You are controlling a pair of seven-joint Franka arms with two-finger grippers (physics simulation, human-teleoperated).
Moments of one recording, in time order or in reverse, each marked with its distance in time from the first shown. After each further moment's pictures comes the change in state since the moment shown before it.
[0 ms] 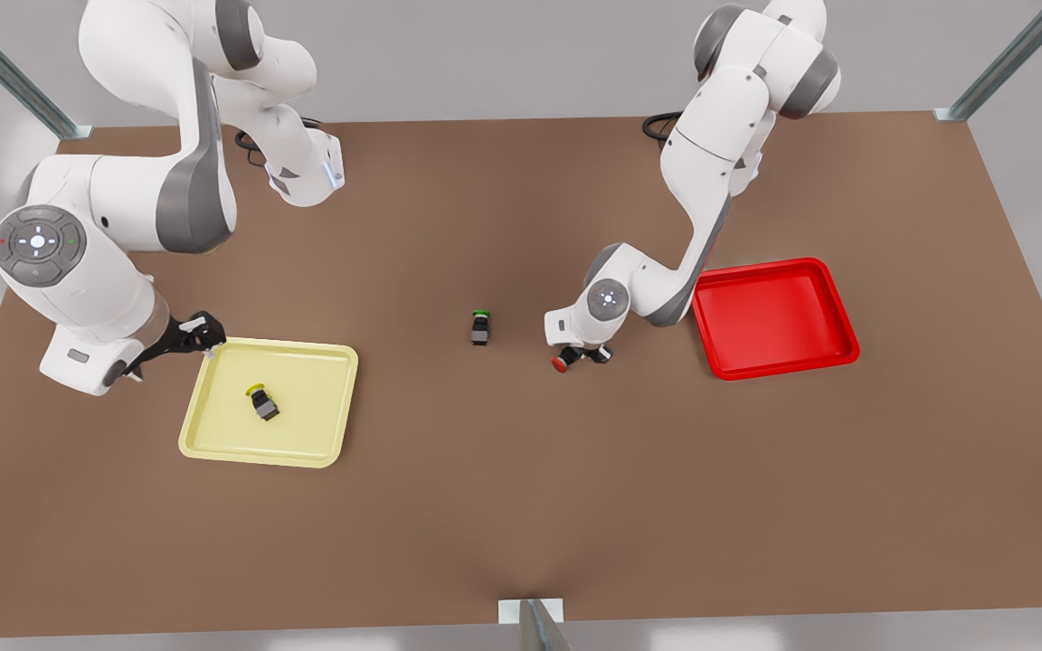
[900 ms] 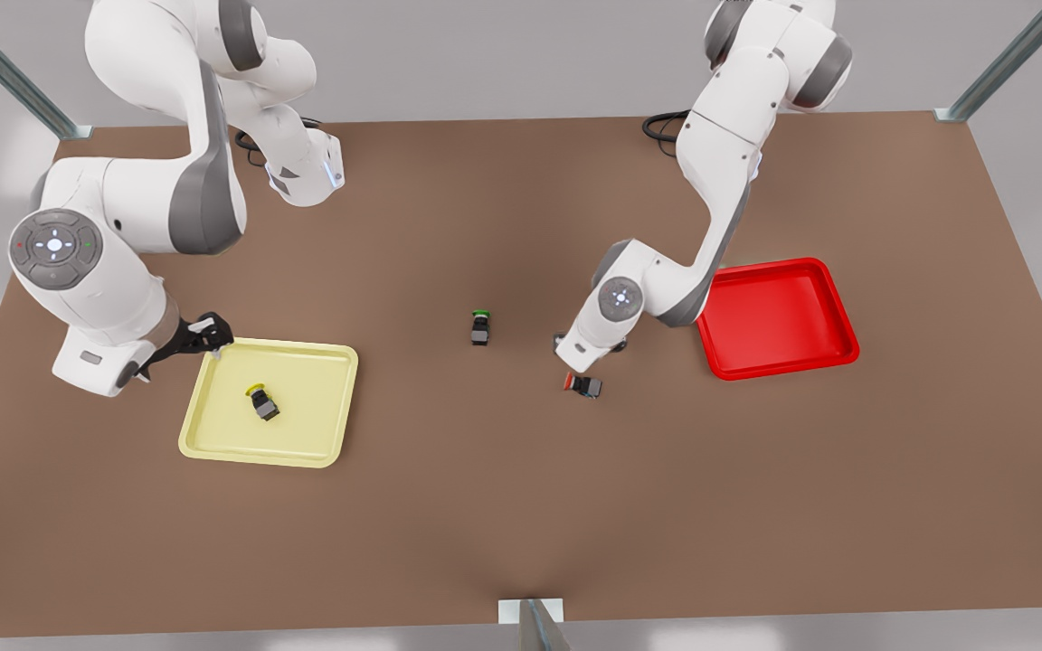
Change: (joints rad) left arm 0.033 -0.056 -0.001 0.076 -0.001 -0.122 -0.892; right arm 0.010 0.005 -0.001 0.000 -0.005 0.000 0.002
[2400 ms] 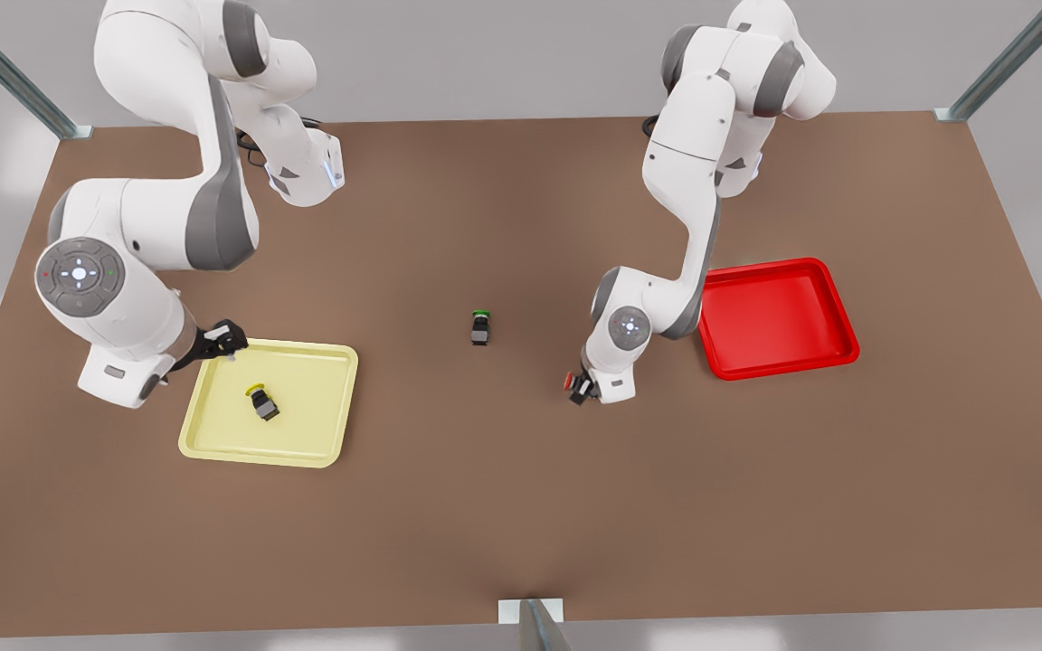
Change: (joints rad) left arm -0.305 0.158 0.393 0.076 -0.356 0.065 -0.507; right arm 0.004 0.032 0.004 -0.010 0.033 -0.016 0.002
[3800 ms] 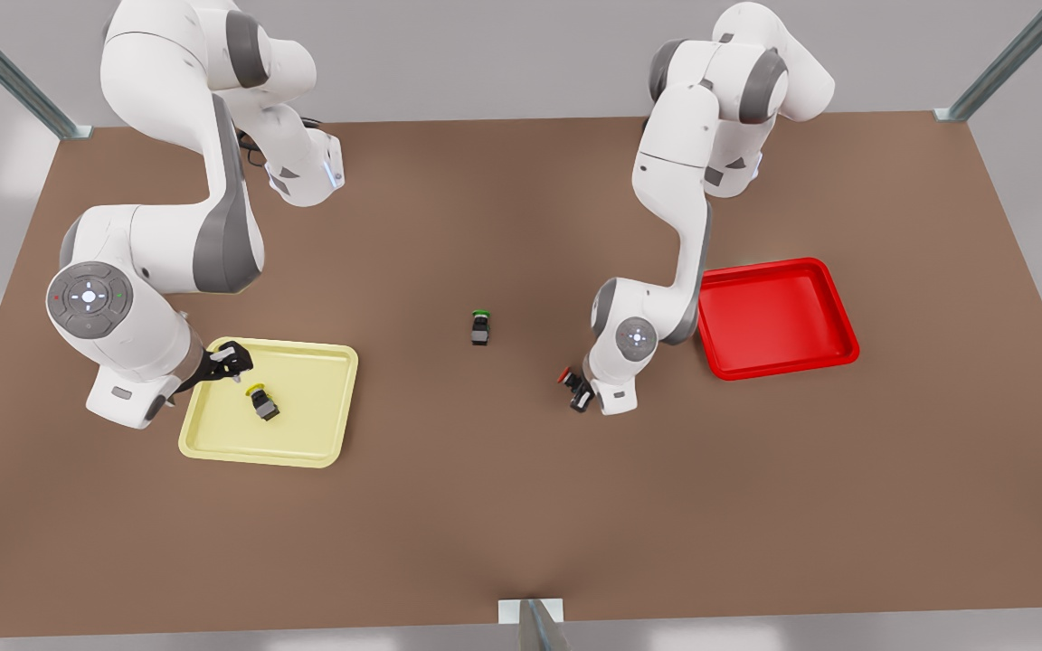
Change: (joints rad) left arm -0.065 0.080 0.106 0.079 -0.178 -0.002 0.114; right arm -0.013 0.040 -0.001 0.001 0.006 0.081 0.002
